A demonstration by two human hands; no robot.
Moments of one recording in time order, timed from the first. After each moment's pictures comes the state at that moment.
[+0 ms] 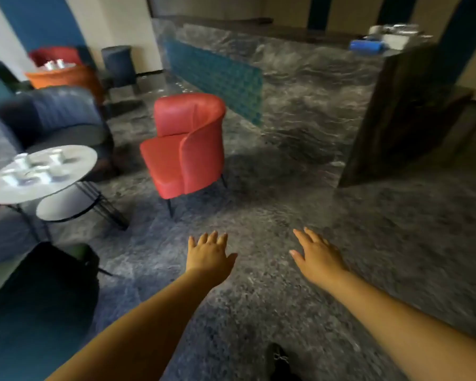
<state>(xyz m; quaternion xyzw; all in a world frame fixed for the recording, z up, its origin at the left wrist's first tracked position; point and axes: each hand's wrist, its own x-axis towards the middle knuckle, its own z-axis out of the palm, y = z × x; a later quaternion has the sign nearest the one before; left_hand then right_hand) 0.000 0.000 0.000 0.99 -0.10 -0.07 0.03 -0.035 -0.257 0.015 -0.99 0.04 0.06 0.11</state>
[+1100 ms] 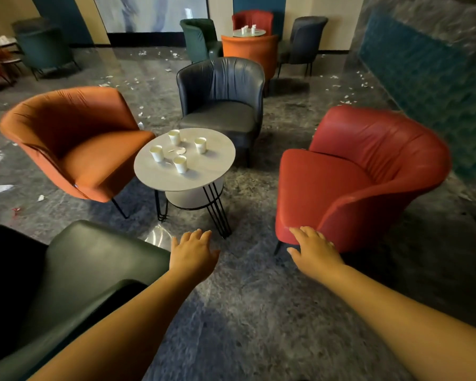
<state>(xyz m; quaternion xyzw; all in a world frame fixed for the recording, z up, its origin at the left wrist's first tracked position) 0.409 0.399 -0.020 0.95 0.29 -0.05 0.05 0.570 0.165 -0.013 -0.94 -0.31 0.14 0.10</state>
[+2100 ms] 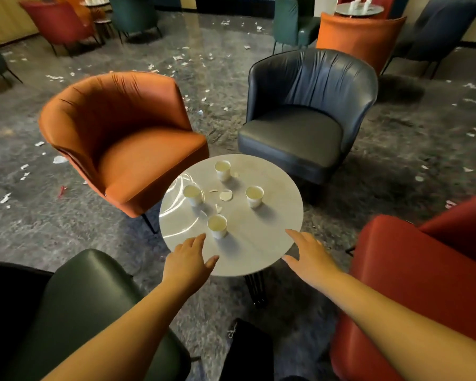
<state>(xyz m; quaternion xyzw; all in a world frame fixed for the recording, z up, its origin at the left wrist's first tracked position) 0.696 0.785 -0.071 0.87 0.48 -0.02 0.13 0.934 0.620 -0.060 -0.84 -0.45 0.25 0.17</state>
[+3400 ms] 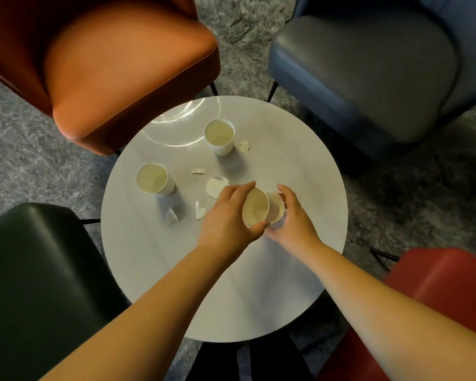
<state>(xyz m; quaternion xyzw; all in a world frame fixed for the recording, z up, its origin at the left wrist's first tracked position) 0.949 0.972 -0.198 0.78 0.50 0.10 0.35 1.102 0.909 -0.264 -0.76 -0.40 0.43 0.27</state>
